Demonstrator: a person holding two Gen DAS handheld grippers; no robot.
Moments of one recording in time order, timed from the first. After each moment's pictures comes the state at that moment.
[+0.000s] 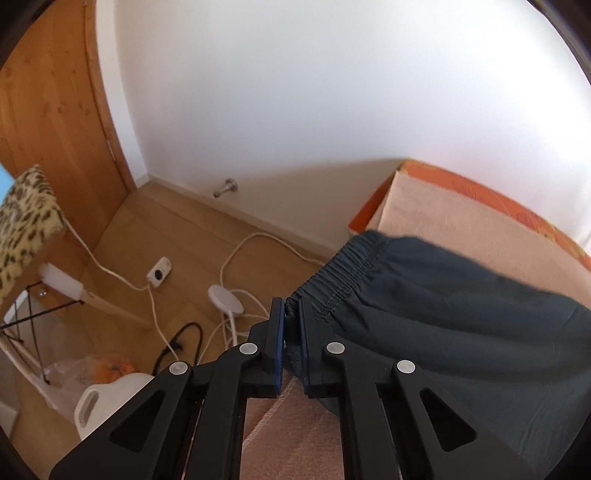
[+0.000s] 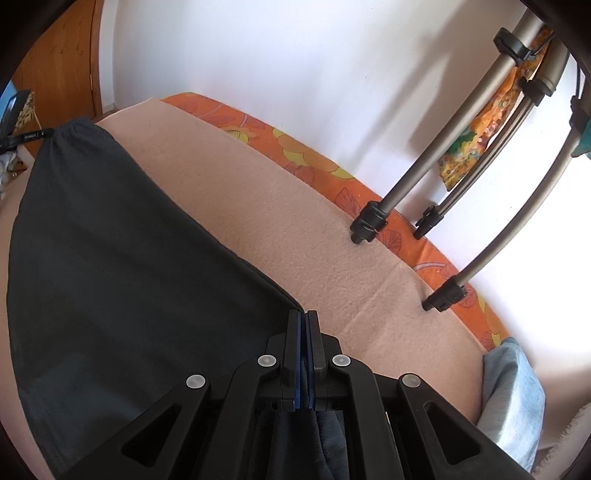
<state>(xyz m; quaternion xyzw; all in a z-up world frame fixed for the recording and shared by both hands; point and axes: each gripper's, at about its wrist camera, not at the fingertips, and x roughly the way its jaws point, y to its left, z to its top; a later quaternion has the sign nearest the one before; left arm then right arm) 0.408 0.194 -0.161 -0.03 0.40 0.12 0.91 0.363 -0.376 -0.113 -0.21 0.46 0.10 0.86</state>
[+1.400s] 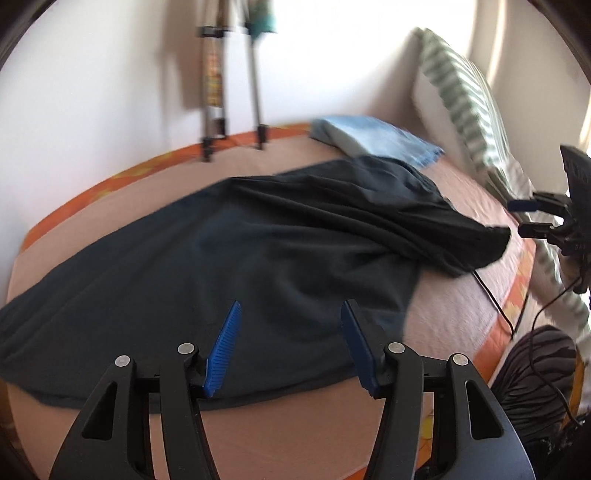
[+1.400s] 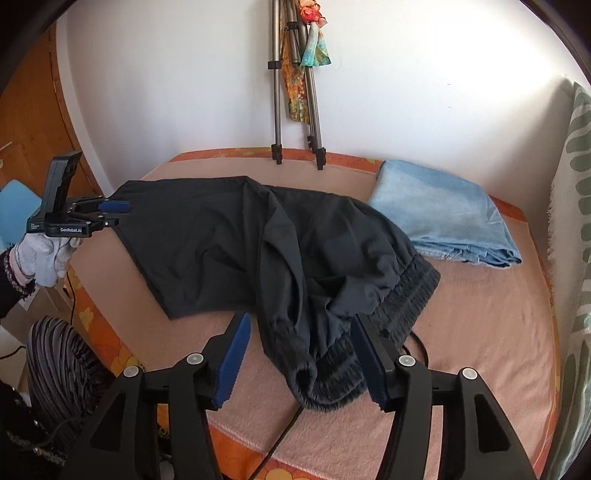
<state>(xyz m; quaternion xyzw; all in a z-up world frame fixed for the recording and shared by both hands) 0.174 -0.217 -0.078 0.16 0.41 -0.39 0.81 0.010 -0.556 -0.038 0.02 0.42 0.07 0.90</state>
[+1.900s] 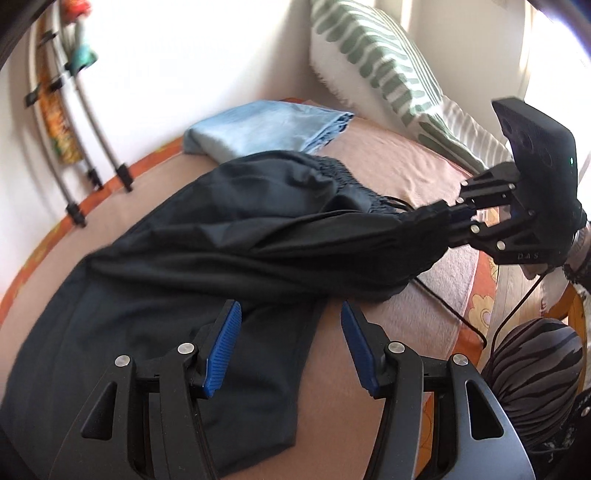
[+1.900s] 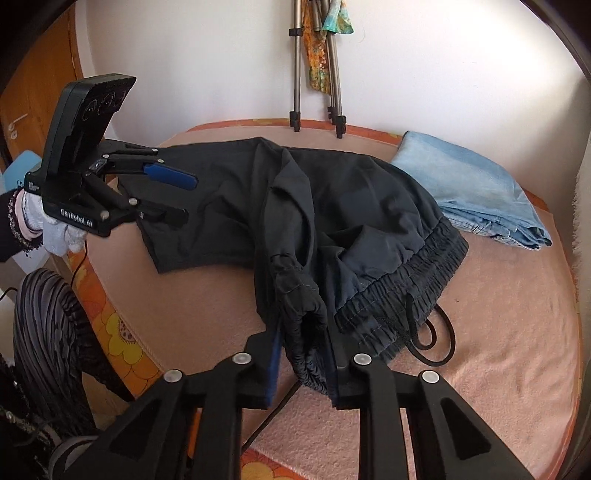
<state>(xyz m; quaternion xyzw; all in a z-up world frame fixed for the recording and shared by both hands) 0.134 -0.348 -0.085 0.25 0.38 -0.50 0.74 0.014 -0.563 -0.086 0.00 0.43 0.10 0.90</state>
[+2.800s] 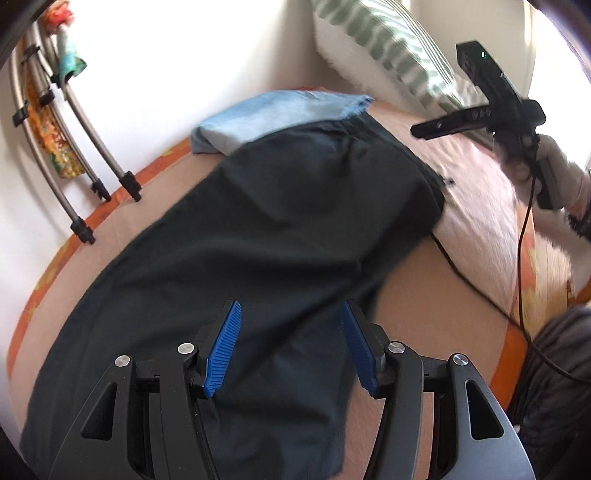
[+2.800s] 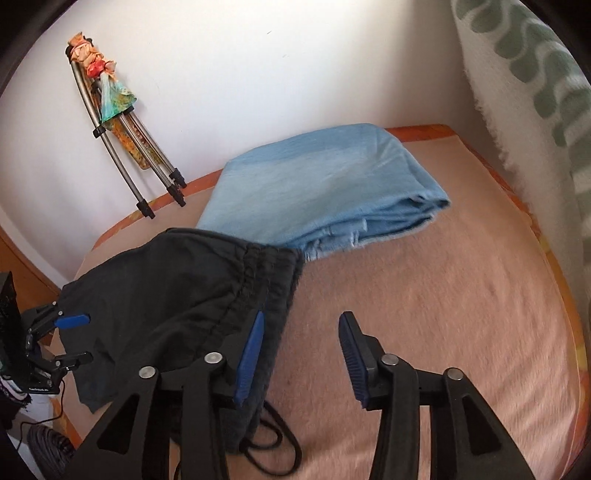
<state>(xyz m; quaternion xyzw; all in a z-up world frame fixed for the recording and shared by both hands) 0.144 -0.356 -0.112 0.30 0.37 -0.48 0.74 0.050 -0.729 -0.104 0.23 0.41 -0.06 0.88</state>
